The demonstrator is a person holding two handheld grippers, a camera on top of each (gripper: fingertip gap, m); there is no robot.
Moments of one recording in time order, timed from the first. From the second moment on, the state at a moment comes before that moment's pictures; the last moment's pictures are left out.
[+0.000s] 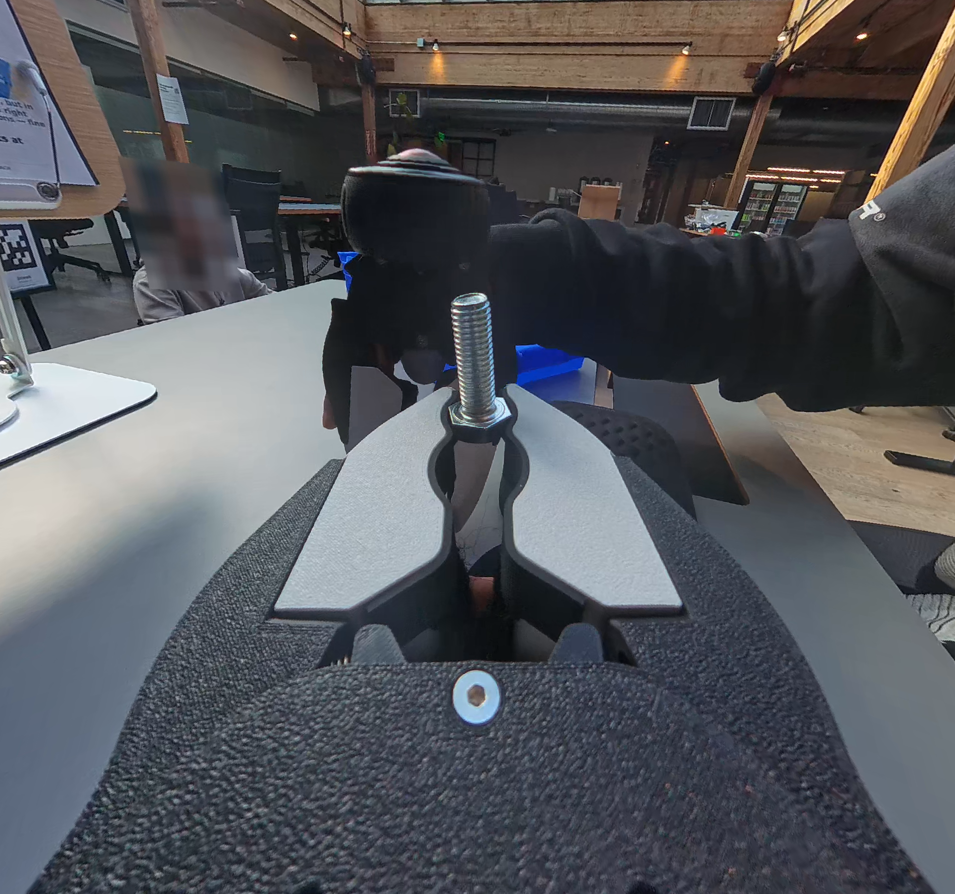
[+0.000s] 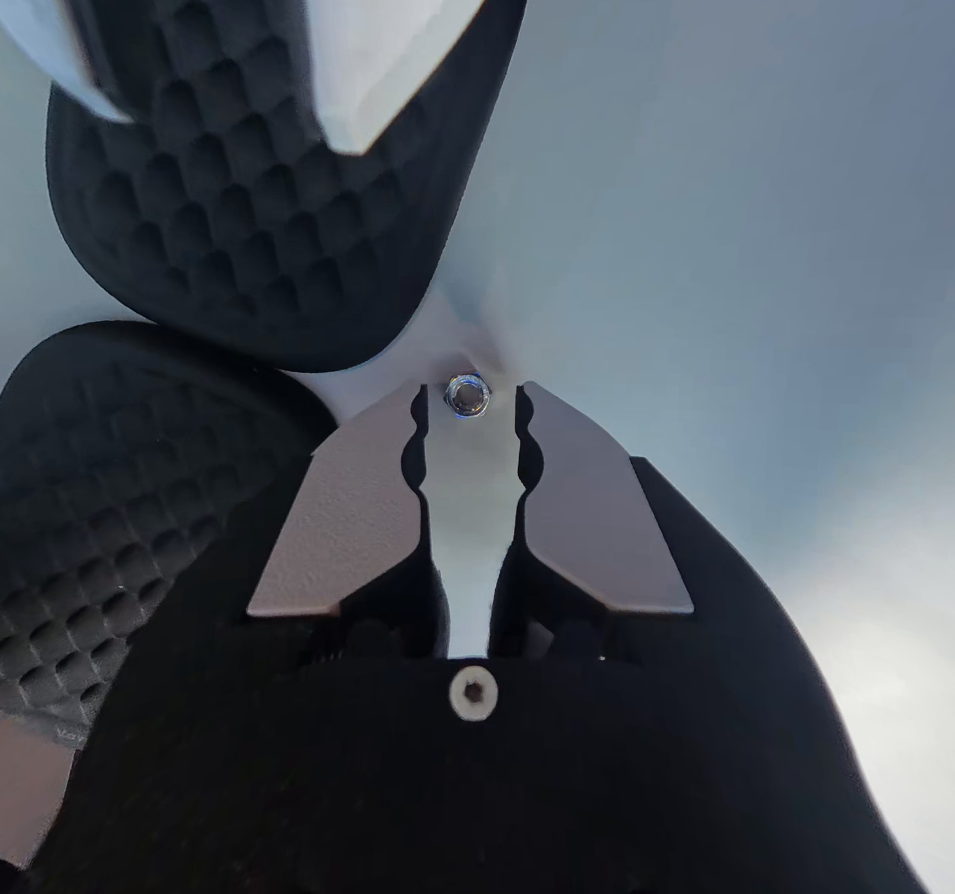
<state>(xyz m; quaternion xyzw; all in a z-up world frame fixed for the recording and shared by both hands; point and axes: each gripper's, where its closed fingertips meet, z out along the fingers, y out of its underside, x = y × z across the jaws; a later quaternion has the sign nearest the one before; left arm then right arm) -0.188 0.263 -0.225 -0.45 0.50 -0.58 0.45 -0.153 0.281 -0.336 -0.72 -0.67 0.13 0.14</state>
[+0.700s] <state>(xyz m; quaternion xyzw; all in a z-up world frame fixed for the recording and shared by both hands) -0.190 0.224 -0.234 -0.39 0.58 -0.60 0.38 -0.184 0.250 -0.193 -0.58 -0.76 0.12 0.26</state>
